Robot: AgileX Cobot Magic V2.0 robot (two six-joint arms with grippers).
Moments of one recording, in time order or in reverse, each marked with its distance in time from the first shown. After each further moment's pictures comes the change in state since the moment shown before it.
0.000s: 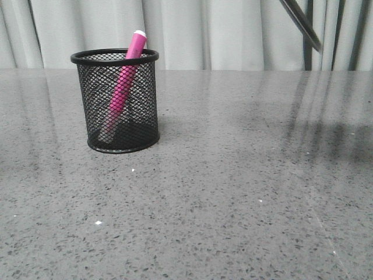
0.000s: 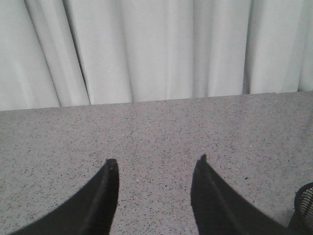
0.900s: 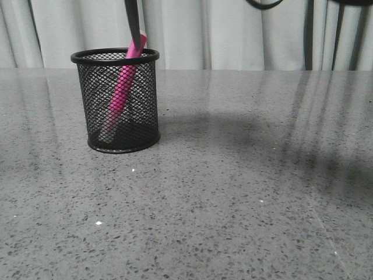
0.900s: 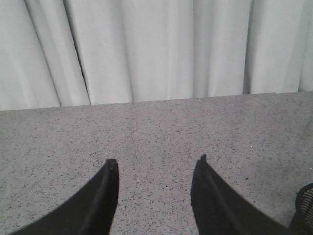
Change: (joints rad) left arm 0.000 0.000 0.000 0.000 0.000 0.000; right arm 0.132 0.498 -0.002 -0.075 -1.045 0.000
